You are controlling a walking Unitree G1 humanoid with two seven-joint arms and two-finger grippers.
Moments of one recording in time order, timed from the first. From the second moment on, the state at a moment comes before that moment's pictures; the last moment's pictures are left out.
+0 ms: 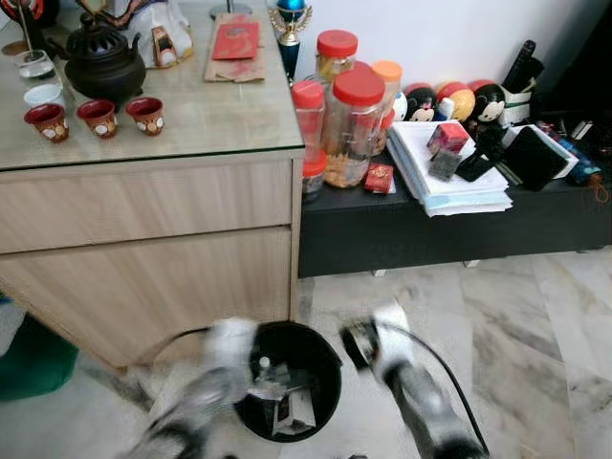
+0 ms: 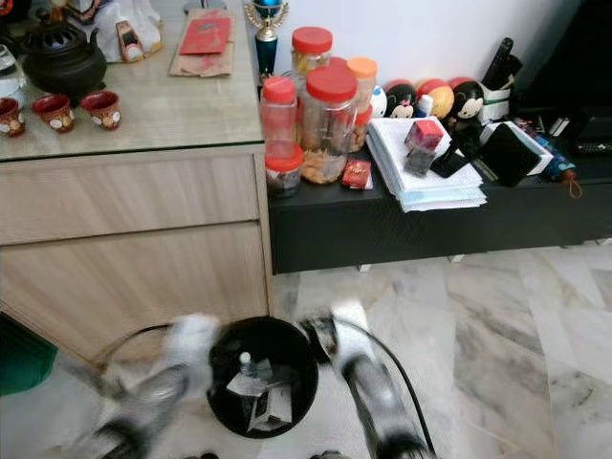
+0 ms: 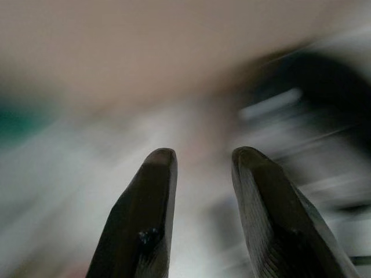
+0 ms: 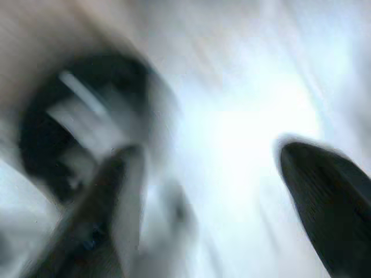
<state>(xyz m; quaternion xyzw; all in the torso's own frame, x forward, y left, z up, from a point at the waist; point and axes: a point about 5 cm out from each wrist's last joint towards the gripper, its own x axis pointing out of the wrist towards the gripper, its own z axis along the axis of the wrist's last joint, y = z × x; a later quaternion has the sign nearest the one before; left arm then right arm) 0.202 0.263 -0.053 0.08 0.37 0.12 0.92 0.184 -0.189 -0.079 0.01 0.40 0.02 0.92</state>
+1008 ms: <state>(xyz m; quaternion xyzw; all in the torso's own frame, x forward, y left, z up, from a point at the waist) 0.187 0.229 -0.072 0.06 0.41 0.11 0.90 0.179 -0.179 -0.083 0.02 0.42 0.00 0.91</state>
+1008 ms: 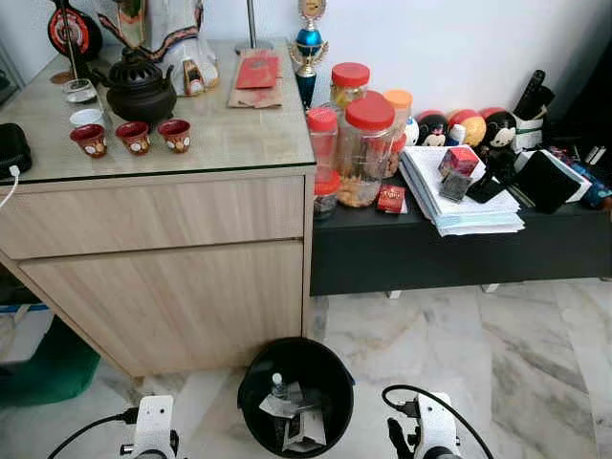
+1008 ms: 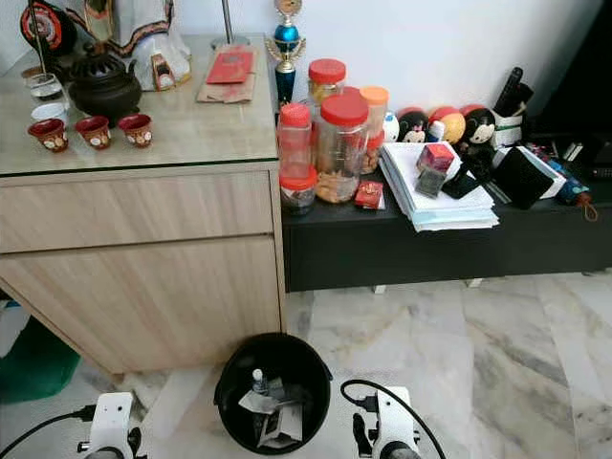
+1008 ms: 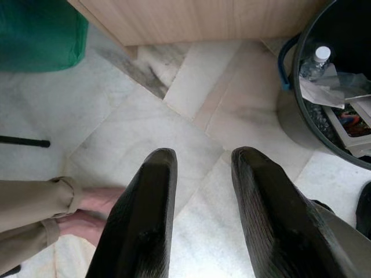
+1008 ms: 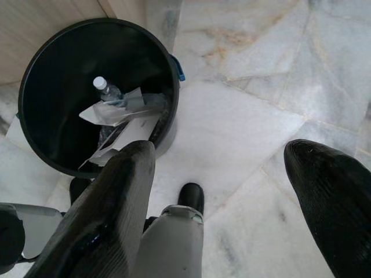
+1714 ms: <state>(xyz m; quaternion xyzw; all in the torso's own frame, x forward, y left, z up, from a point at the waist) 0.191 0.230 -0.070 0.06 0.41 0.11 0.91 0.182 -0.176 -0.082 0.03 0.41 -0.01 0.91</state>
